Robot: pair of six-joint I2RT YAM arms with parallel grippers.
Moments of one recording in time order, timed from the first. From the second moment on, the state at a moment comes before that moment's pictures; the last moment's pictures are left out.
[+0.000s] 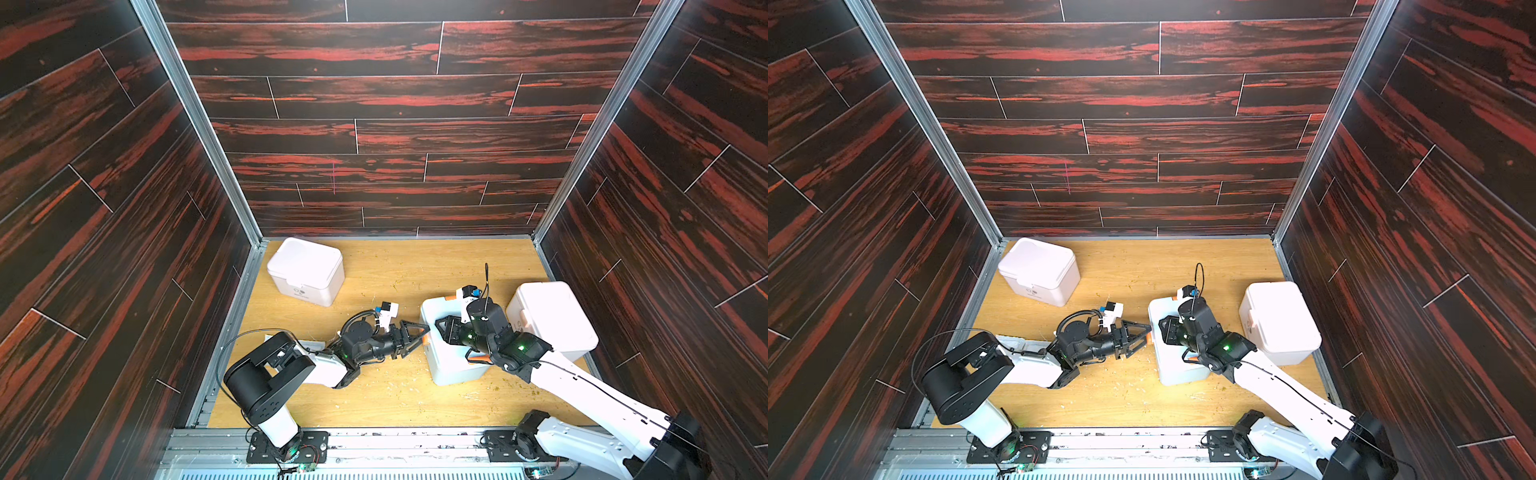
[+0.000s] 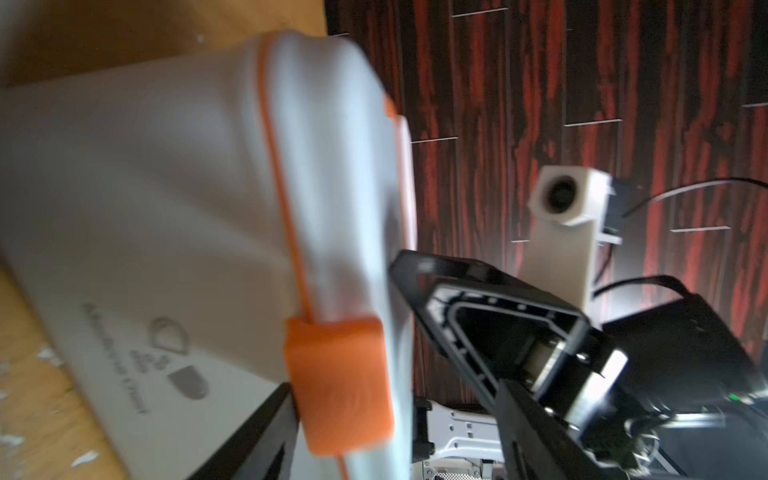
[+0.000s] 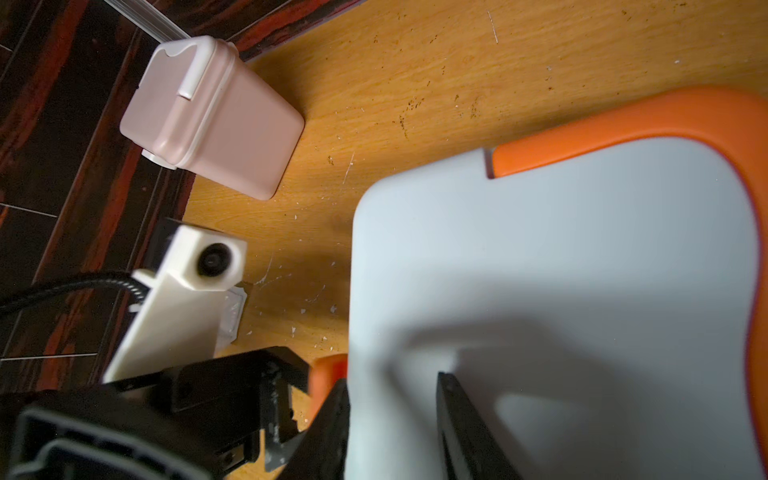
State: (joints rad) left arm -0.77 1.65 0.48 1.16 0.52 -1.44; right arm 0.72 1.07 0.74 -0.38 0.01 0.69
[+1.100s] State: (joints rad) left arm -0.82 1.41 0.91 -0.02 0.24 -0.94; right arm 0.70 0.95 0.85 -0.77 0.18 0.63
